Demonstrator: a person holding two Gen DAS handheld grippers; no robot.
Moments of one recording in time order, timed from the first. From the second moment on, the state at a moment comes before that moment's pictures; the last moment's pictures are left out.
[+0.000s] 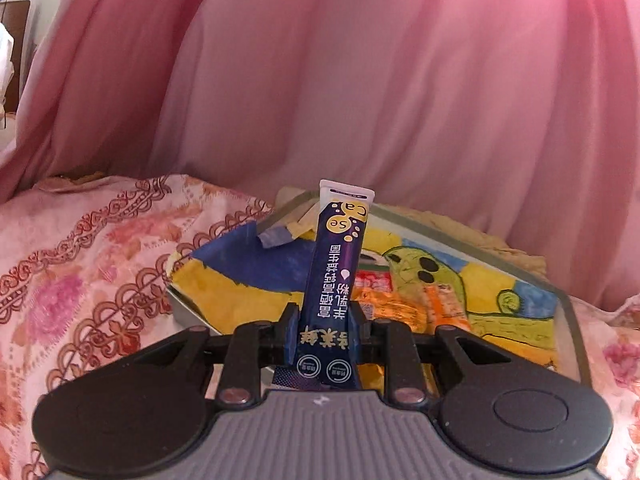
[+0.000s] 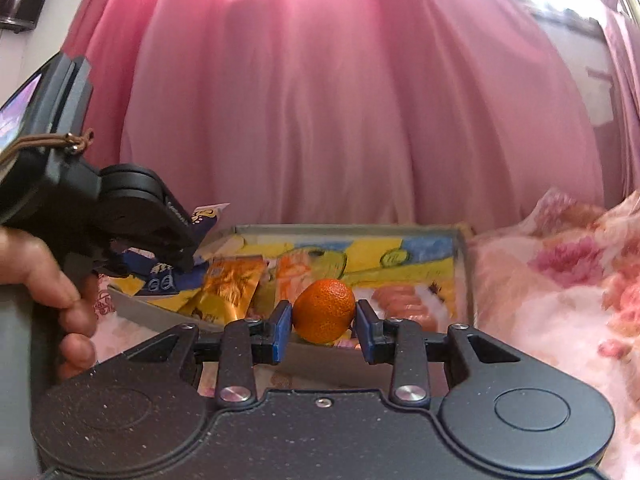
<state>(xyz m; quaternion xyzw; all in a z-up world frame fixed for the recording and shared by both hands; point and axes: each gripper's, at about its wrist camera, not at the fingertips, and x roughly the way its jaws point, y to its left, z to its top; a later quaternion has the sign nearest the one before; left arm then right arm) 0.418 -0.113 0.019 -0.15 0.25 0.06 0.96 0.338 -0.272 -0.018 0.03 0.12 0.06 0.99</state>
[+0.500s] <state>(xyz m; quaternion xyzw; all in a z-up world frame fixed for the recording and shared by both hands) 0.433 -0.117 0.004 -0.12 0.25 0.06 0.96 0.354 -0.268 -0.026 0.03 0.14 0.05 0.99</state>
